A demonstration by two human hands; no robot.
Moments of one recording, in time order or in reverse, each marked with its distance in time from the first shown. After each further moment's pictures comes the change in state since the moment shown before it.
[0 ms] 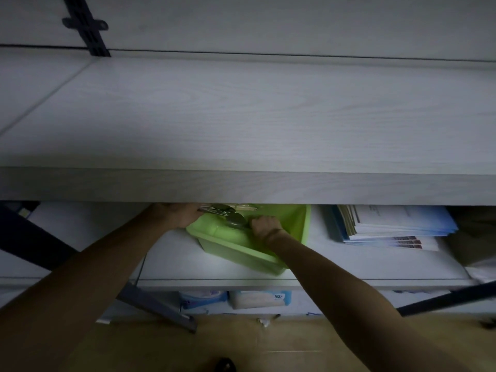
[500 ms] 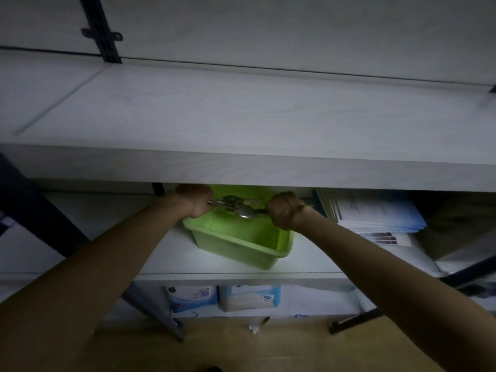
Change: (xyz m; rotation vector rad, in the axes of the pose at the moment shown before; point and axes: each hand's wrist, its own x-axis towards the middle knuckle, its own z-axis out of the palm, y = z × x) left_hand -0.015 0.045 -0.038 0.042 -0.065 0.016; right_hand -0.087 0.054 -0.078 -0.236 0.153 -0.098
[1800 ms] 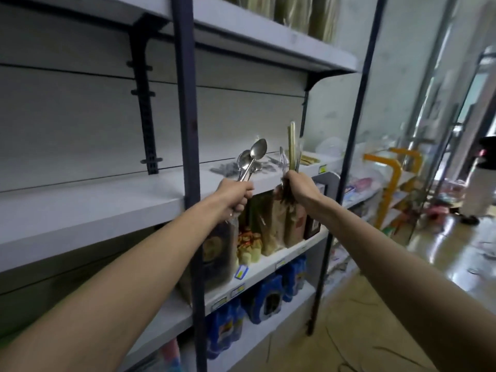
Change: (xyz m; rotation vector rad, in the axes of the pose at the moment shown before) left_hand -0.121 0.771 -0.185 -1.330 -0.074 0.588; right_hand -0.630 0.405 0.052 1.478 1.000 0.962
